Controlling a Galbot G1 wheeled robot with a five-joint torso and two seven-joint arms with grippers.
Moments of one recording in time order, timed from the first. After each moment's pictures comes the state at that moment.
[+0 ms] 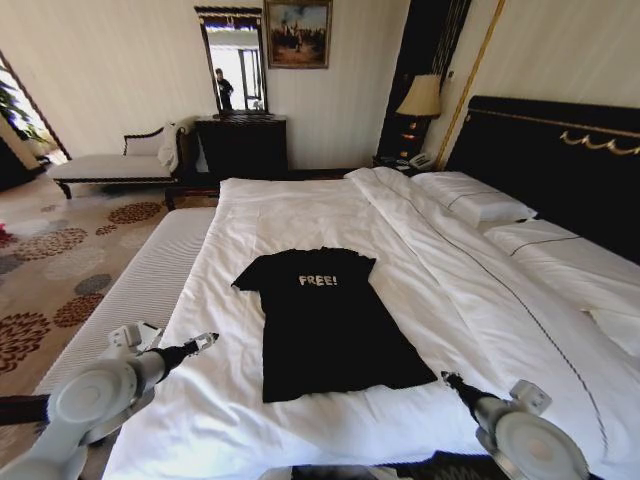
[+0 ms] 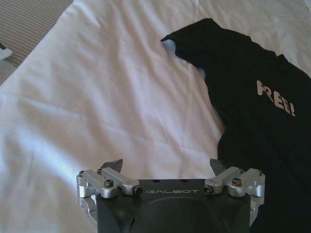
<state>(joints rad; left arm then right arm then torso) 1.57 -0.88 -0.79 -2.35 -1.82 0.74 -0.91 -1.81 0.99 0.89 2.34 1.60 -0.32 0.87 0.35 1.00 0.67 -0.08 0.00</state>
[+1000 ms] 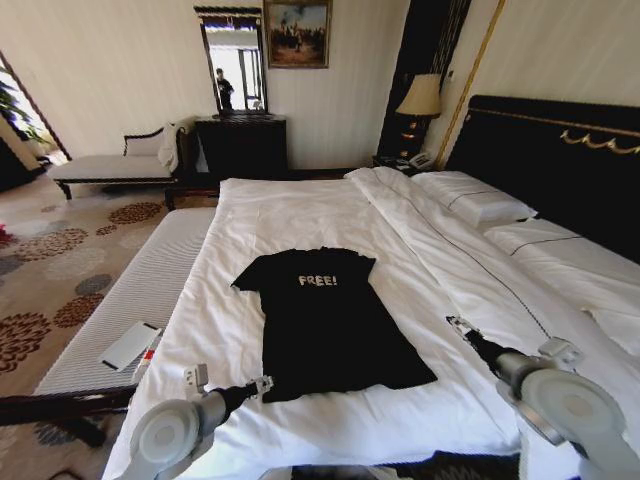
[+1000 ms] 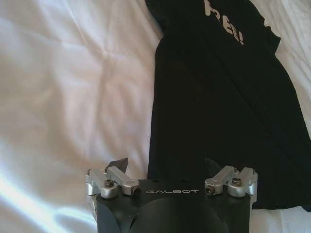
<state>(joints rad) 1.60 -1.05 -0.45 -2.30 -1.44 0.74 -0.63 -1.67 0.92 0.97 2.30 1.72 -0.33 0.89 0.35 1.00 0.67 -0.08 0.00</state>
